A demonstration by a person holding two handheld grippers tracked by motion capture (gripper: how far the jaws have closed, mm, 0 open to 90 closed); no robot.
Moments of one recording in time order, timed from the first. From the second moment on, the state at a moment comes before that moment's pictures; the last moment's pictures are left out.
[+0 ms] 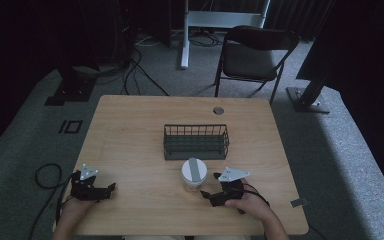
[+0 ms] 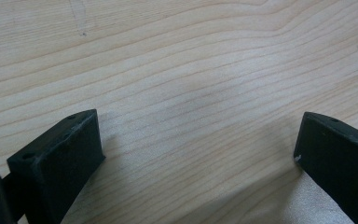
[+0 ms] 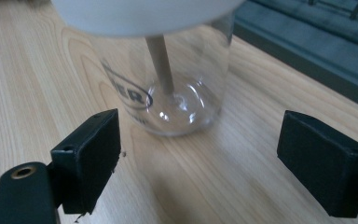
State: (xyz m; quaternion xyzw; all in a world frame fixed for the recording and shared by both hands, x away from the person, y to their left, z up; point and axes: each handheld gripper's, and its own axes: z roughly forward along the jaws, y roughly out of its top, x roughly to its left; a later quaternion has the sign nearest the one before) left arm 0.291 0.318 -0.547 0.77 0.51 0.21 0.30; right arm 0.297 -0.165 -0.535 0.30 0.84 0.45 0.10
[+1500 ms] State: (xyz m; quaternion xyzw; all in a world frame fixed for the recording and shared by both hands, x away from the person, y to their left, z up) left arm 0.291 0.318 -0.547 0.77 0.51 0.21 0.30; right arm 0.294 -0.114 -0.544 0.36 0.77 0.50 0.14
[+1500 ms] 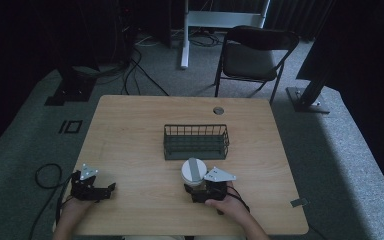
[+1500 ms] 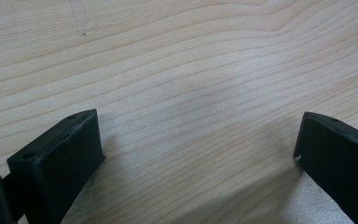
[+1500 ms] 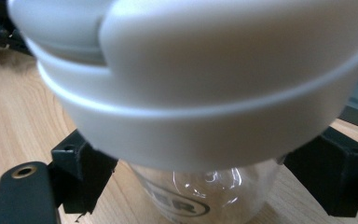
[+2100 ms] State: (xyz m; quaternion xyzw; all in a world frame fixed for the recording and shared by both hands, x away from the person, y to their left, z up) left arm 0.291 0.318 -0.547 0.77 0.51 0.21 0.30; right arm 0.295 -0.100 -0.544 0.37 0.76 0.50 0.18
